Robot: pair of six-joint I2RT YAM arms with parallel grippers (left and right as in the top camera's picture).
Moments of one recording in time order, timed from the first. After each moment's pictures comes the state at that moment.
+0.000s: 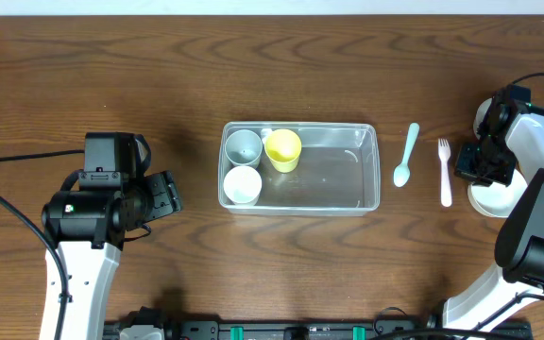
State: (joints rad) left arm -0.02 1.09 1.05 -1.15 0.01 -0.33; right arm -0.30 1.92 1.29 -0.97 0.11 0.12
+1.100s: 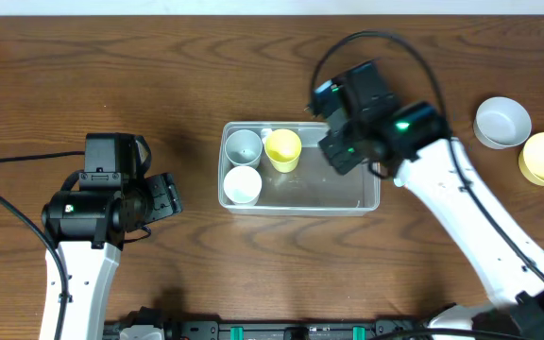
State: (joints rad) left arm -0.02 1.09 1.05 -1.17 0.01 -0.33; right arm 0.54 1.61 1.49 -1.04 0.00 -0.14
